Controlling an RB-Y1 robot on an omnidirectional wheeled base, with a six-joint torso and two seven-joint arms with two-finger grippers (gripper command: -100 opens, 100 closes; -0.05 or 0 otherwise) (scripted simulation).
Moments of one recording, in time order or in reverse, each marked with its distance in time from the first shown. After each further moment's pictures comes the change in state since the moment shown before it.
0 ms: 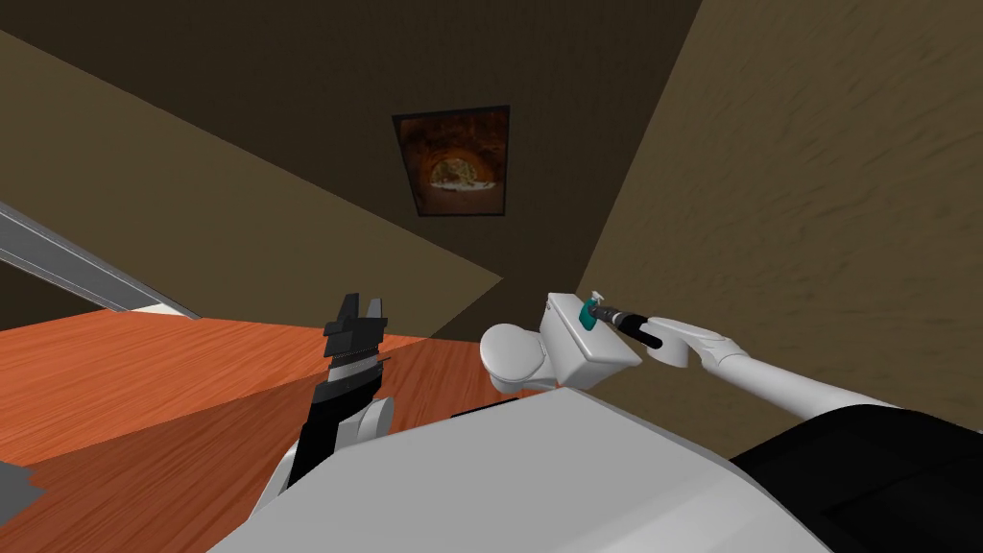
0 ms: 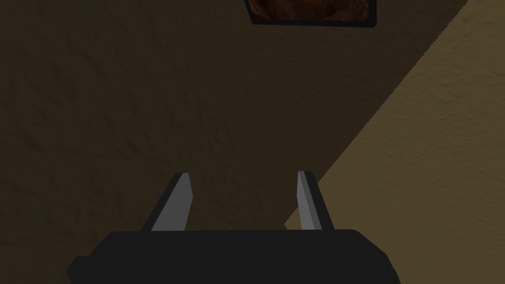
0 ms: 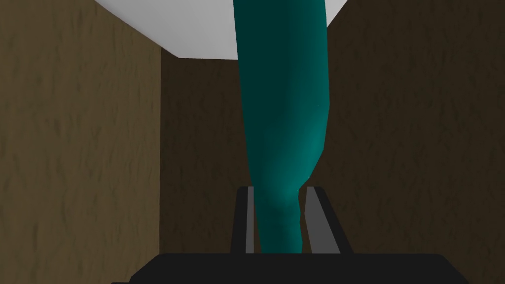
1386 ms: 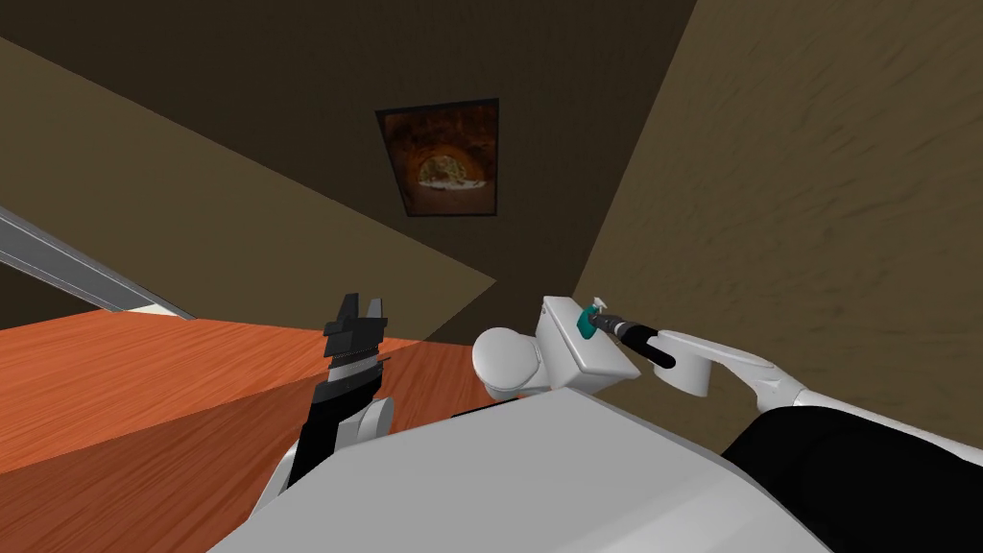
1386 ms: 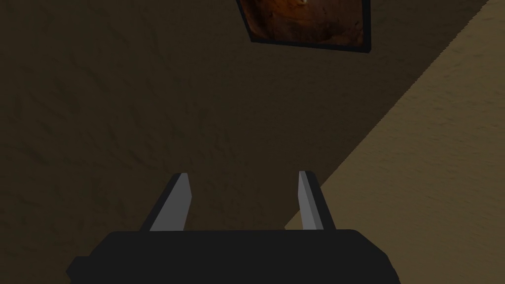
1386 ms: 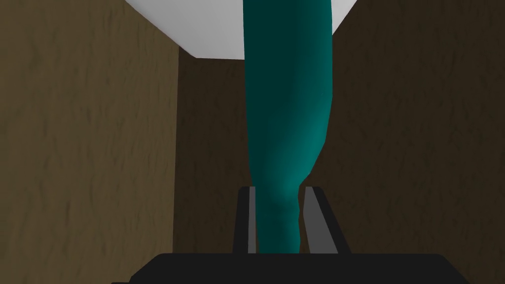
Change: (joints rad) left arm 0.000 0.000 0.000 0.000 0.000 0.000 0.000; right arm 0.379 0.003 -0.200 -0.503 -0.092 0.317 0.092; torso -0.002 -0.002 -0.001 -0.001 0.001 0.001
